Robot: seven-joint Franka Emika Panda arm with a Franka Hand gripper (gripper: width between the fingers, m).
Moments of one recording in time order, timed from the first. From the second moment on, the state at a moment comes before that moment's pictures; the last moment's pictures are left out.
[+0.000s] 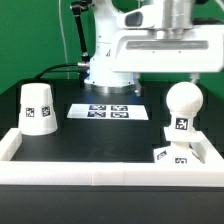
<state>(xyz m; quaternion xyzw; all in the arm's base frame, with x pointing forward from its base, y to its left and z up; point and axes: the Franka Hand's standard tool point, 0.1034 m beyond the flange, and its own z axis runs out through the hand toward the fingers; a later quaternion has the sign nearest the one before) 0.515 0.046 0.104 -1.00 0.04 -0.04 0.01</state>
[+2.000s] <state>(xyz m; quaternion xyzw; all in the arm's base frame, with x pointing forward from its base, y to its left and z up) 0.444 -0.139 0.110 -1.00 0.01 -0.02 0.00</state>
